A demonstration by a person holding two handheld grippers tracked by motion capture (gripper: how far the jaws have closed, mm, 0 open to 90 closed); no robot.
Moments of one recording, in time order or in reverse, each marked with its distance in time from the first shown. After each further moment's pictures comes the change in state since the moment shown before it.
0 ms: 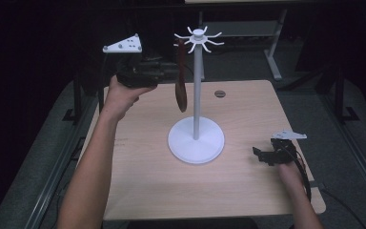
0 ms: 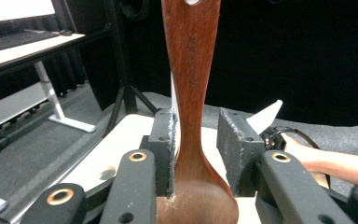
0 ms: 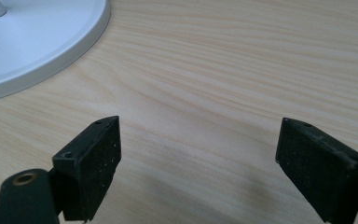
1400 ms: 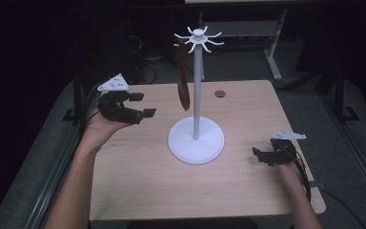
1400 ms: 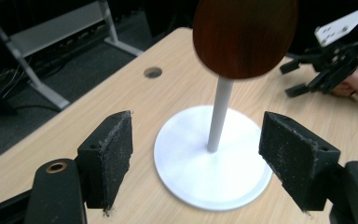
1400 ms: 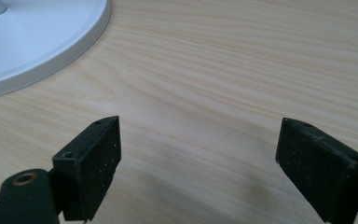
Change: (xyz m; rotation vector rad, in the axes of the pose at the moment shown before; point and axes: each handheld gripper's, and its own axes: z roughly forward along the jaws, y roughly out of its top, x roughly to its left) left arm -0.017 -0.086 -0.036 0.262 0.258 -0.090; right arm 0.002 0.000 0.000 0.005 -0.003 -0.003
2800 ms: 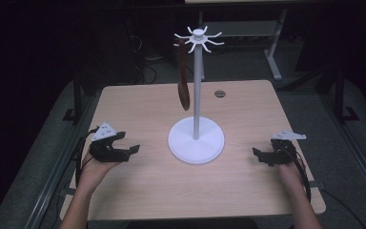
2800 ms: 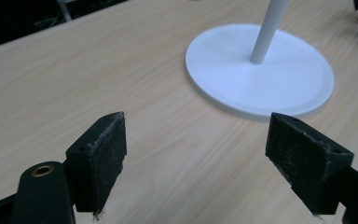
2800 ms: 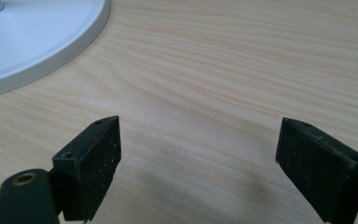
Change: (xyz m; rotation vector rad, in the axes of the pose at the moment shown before) left arm -0.004 -0.149 0.006 0.047 0.157 -0.134; right arm 0.000 -0.001 -0.001 0.006 -0.006 0.000
